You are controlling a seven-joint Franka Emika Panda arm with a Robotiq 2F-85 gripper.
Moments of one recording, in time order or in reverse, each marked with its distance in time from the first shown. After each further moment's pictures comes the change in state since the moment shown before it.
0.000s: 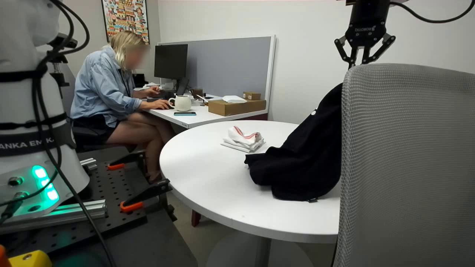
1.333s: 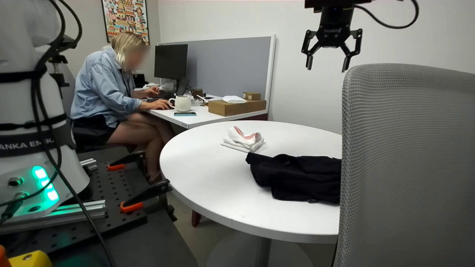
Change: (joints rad) arm -0.015 -0.194 0.127 -0.302 0.070 0.197 0.003
